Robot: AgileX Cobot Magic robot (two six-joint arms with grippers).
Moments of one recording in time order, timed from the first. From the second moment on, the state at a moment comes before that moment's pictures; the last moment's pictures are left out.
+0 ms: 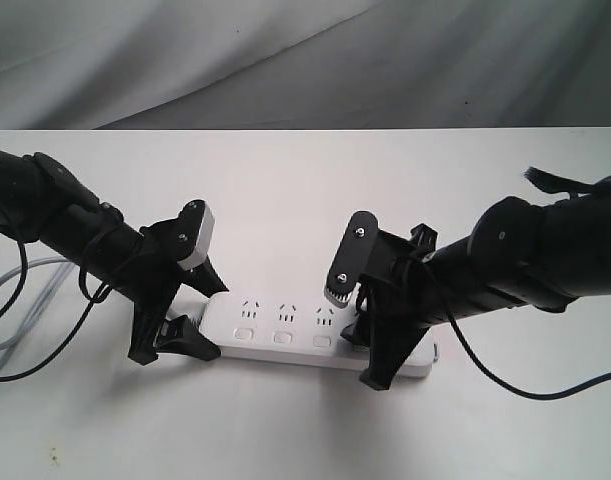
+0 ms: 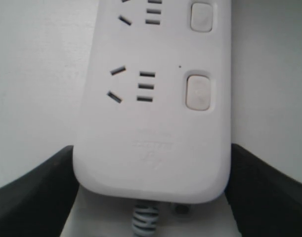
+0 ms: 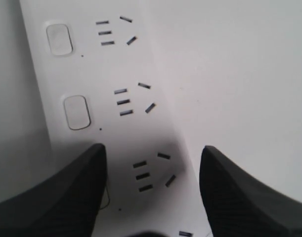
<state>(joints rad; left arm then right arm) -0.07 2.10 -1.12 -0.93 0.85 2.08 0.53 1.84 -0.82 0.76 0.18 -1.41</state>
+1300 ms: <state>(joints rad) -0.07 2.10 -1.12 -0.93 0.85 2.08 0.48 1.50 -0.71 0.78 0.19 -1.54</state>
